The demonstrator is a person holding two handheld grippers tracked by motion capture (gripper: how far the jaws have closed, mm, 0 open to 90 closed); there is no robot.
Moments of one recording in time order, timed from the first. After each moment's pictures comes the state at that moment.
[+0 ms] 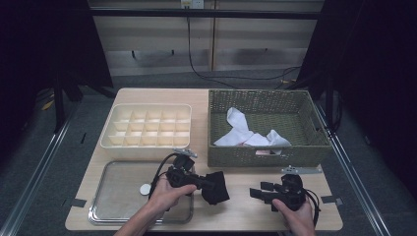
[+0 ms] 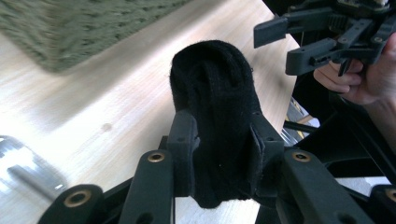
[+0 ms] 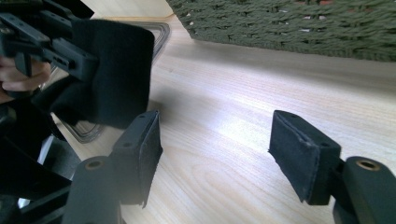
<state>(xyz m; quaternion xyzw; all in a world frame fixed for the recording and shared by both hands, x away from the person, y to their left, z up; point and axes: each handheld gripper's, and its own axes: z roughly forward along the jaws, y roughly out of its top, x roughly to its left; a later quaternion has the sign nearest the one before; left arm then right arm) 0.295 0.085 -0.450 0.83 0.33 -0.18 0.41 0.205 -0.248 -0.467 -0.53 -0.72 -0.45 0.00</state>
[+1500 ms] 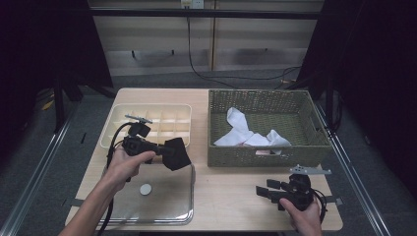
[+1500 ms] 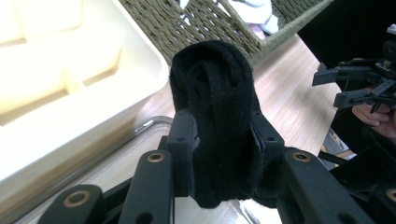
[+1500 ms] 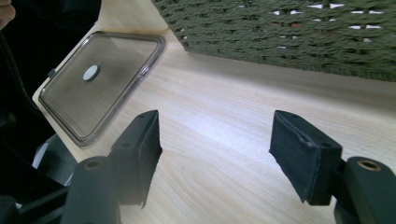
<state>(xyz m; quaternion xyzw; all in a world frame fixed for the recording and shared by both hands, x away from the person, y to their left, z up) 0.355 0.183 -0.388 0.81 0.40 -0.10 0.41 0.201 -0.264 -0.460 -0.53 -0.71 -0.47 -0.02</state>
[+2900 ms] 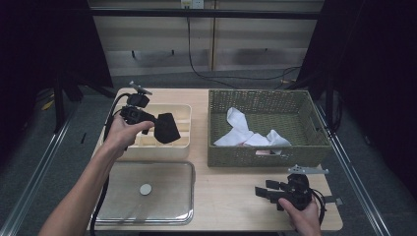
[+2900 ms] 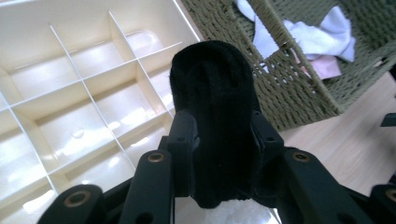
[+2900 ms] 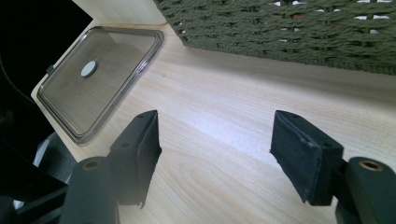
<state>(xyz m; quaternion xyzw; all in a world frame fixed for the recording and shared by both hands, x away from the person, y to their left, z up) 0.422 0.178 -0.348 0.83 0.45 -0.03 0.32 0.204 -0.262 -0.465 -0.52 -0.71 -0.46 -0.01</state>
